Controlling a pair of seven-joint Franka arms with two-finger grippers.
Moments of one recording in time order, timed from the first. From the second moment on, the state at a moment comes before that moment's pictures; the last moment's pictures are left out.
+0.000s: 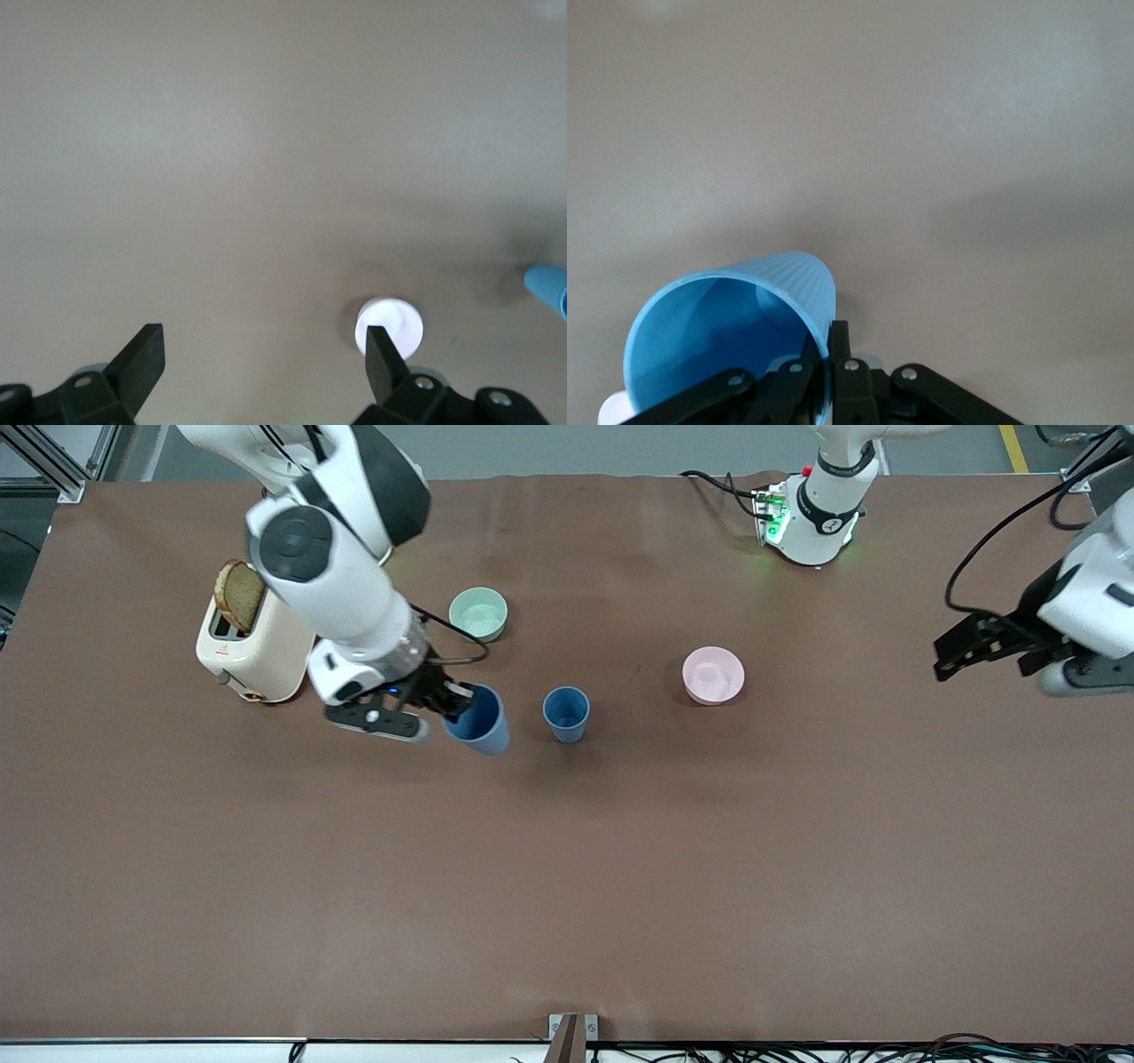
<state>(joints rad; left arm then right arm) -0.04 0.05 -0.07 -1.45 0.00 1.49 -0.14 0.14 0.31 0.51 -1.65 -0.05 2.02 0.93</state>
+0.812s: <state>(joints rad) -0.06 0.00 -0.06 -1.51 -0.01 1.48 -0.12 0.25 0.48 0.55 -1.67 -0.12 2.11 1.05</state>
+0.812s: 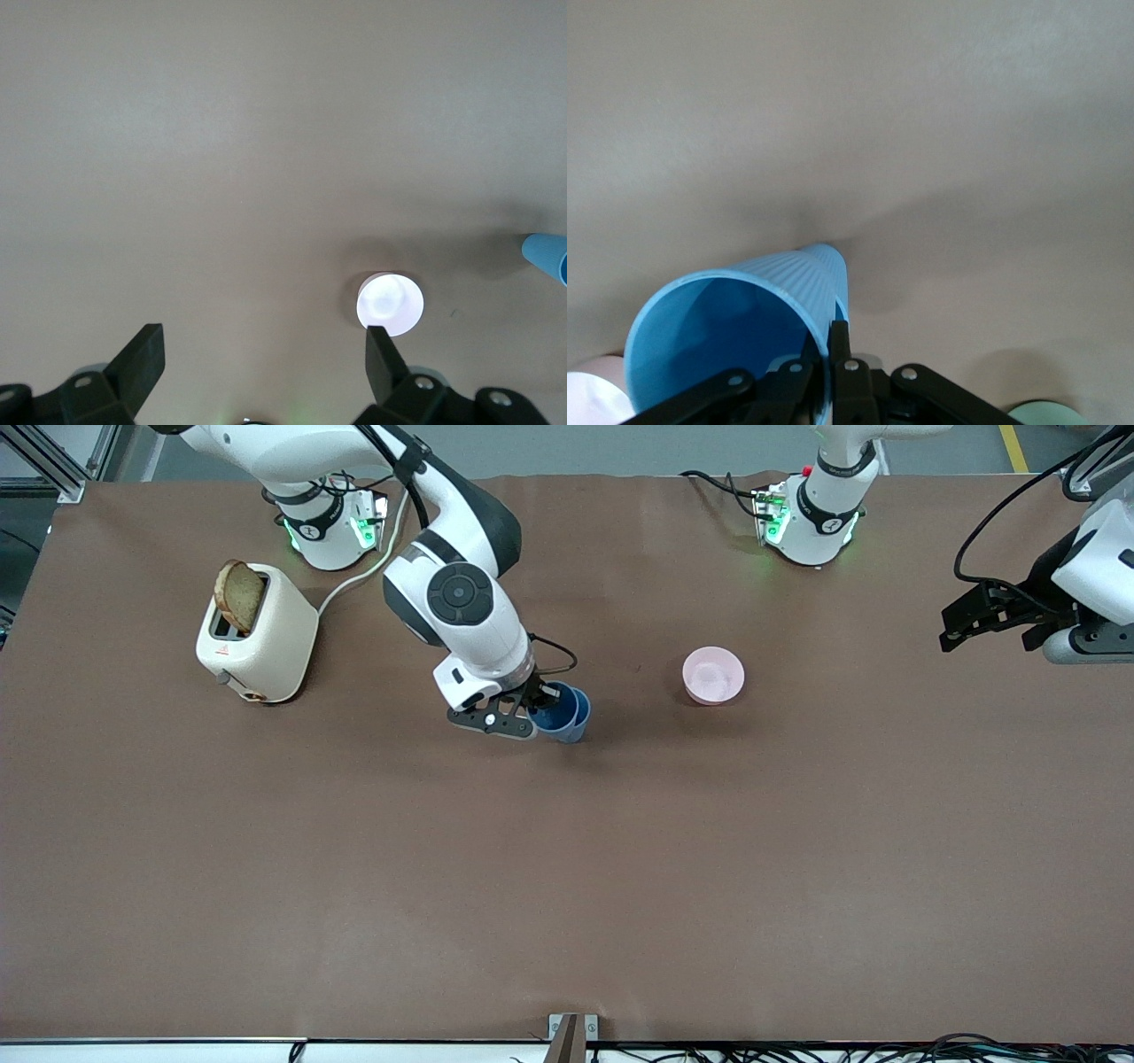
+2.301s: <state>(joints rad) -0.06 0.00 -0.08 -1.51 0.01 1.49 -0.14 0.27 0.48 0.61 -1.68 -0.13 2.05 1.10</state>
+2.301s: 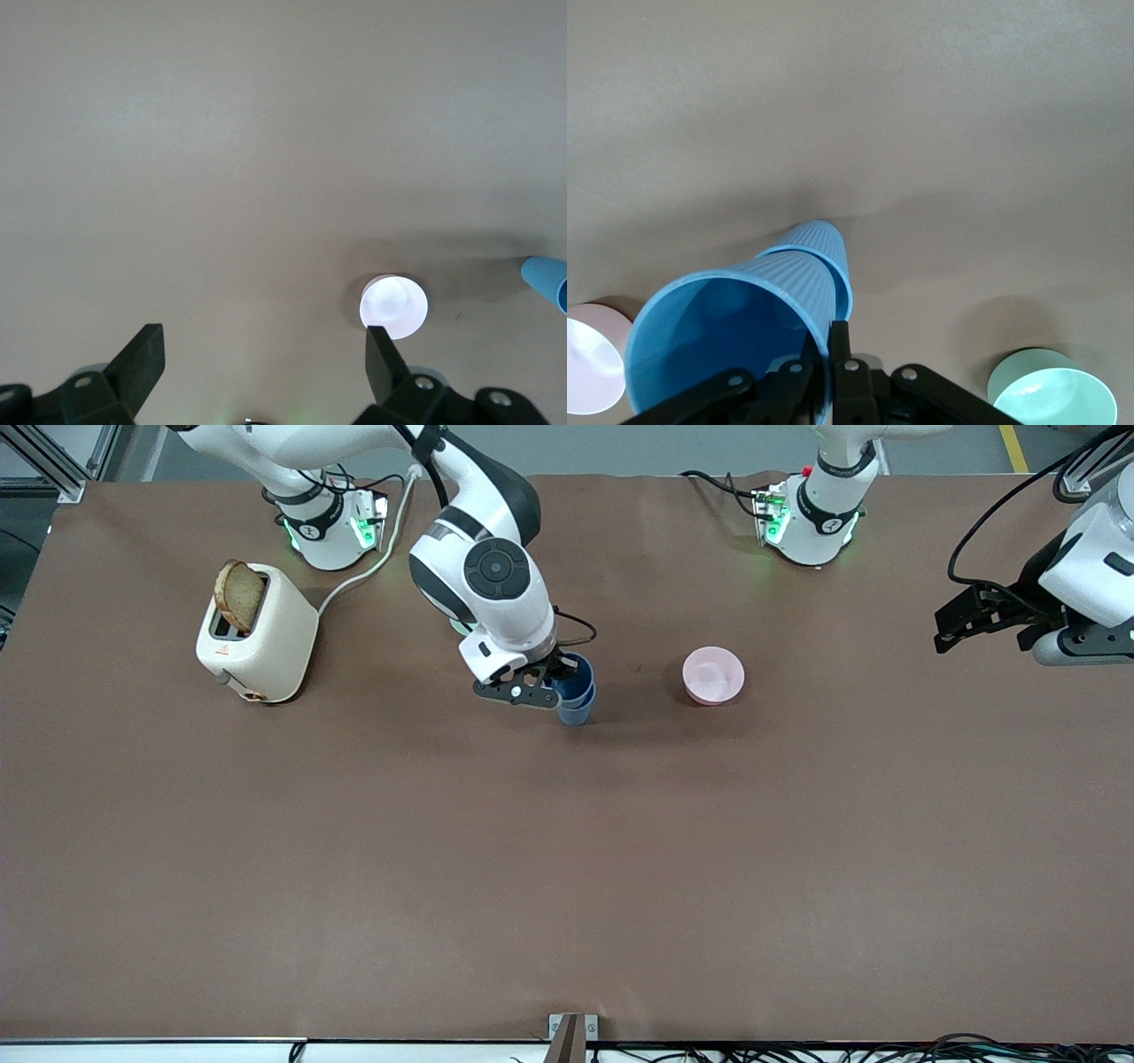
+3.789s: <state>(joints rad) -0.06 0.02 -0.08 -1.52 0.03 1.53 -0.14 0.11 0.25 0.51 -1.66 -0.14 1.92 0.82</state>
